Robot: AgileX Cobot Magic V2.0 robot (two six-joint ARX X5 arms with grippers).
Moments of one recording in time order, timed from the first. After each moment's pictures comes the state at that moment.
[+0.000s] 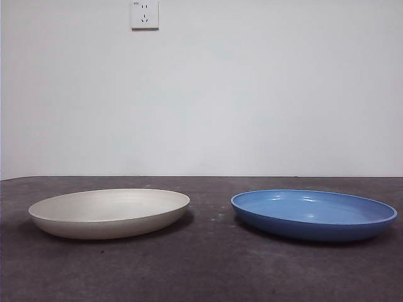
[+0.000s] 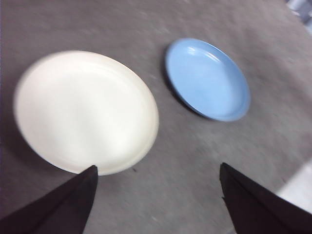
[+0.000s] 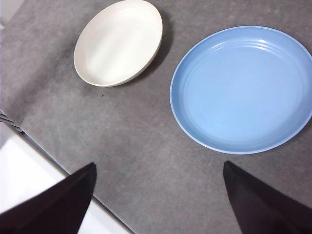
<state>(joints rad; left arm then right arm) -0.19 0.79 0.90 -0.82 0.50 -0.06 0.15 0.79 0.94 -1.01 -0.57 -0.02</state>
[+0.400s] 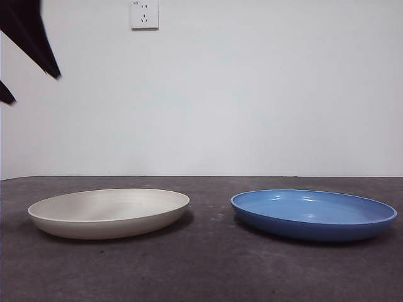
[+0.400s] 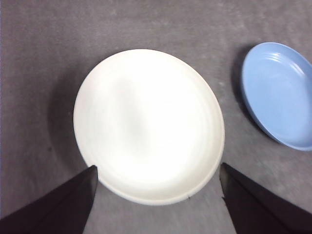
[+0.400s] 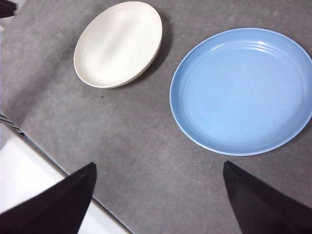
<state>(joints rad) -0.19 1.11 0.95 -0.67 0.33 -0.10 0.15 0.78 0.94 -1.01 -0.57 -0.02</state>
